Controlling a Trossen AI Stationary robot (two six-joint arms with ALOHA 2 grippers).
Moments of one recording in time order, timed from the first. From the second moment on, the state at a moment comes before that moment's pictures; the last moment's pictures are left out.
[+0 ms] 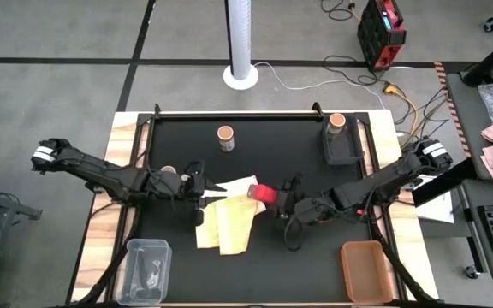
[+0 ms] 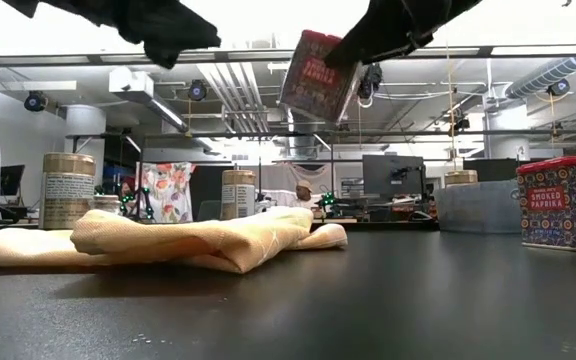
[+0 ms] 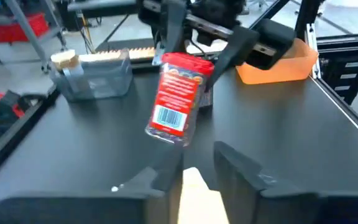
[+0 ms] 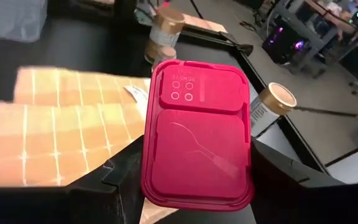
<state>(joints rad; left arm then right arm) -0.25 1.10 0.64 0.14 -0.28 -0.03 0.36 1.51 0.94 0.02 0.69 -0.02</state>
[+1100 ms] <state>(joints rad) -0.25 1.37 0.64 0.33 -0.27 -0.09 0.36 1.67 1.07 0.06 0.53 -0.21</state>
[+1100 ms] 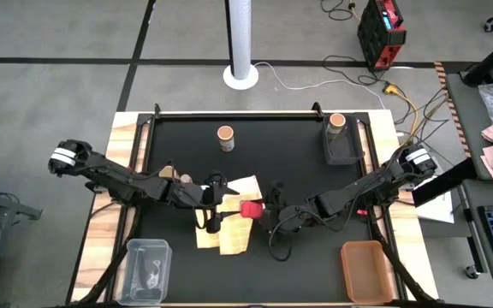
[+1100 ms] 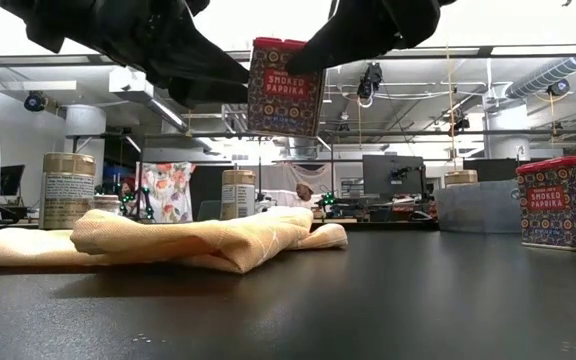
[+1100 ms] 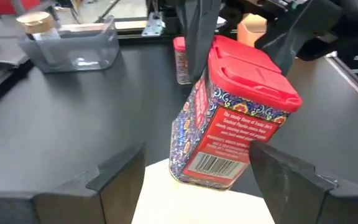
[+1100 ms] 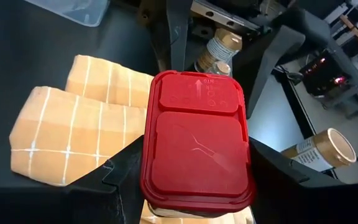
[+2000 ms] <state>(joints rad) -0.25 1.37 0.62 0.37 -0.25 -0.06 0.35 1.67 1.07 0.17 0.50 -0.31</state>
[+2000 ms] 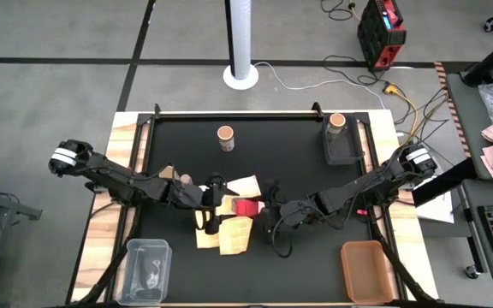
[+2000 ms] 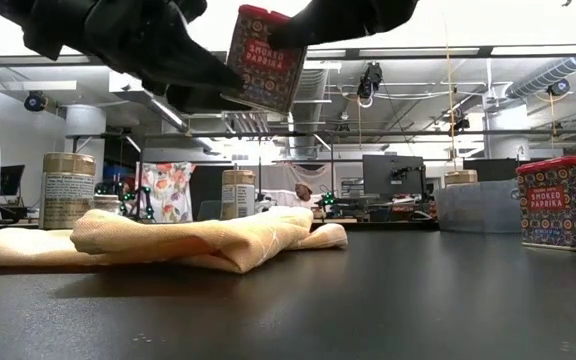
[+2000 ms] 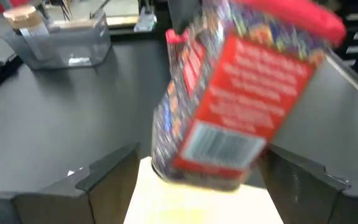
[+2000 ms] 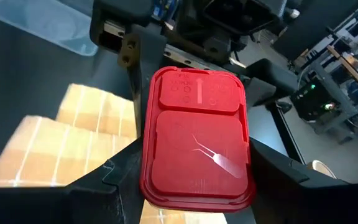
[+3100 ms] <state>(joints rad) -0.53 1.37 0.62 0.45 -0.60 -0.08 0.33 1.69 1.07 0.21 0.44 -0.28</state>
